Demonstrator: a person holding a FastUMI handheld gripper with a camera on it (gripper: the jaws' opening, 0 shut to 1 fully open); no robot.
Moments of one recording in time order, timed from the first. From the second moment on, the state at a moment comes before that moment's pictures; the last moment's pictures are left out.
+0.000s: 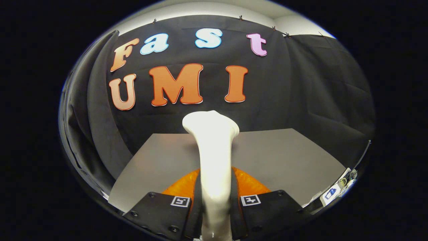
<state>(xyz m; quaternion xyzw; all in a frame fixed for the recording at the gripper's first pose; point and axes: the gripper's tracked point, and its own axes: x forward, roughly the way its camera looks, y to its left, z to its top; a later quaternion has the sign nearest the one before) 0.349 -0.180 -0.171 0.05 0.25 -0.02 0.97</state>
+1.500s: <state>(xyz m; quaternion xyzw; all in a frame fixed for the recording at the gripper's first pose) 0.157 0.033 0.061 -0.03 0.01 -0.14 0.99</state>
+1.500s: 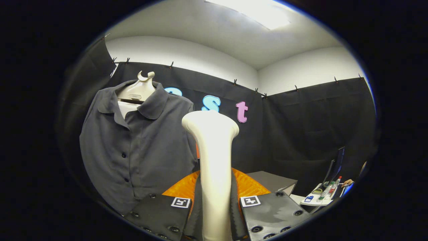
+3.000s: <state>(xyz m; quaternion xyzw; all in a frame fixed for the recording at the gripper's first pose) 0.234 0.142 0.006 0.01 0.03 -0.06 1.00</state>
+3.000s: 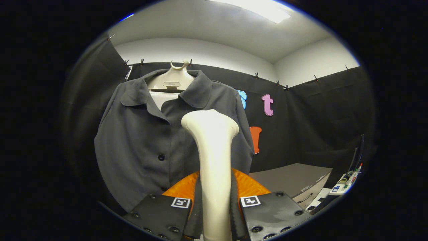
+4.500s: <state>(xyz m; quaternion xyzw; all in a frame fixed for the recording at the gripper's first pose) 0.214 0.146 -0.104 0.02 0.09 -0.06 0.99</state>
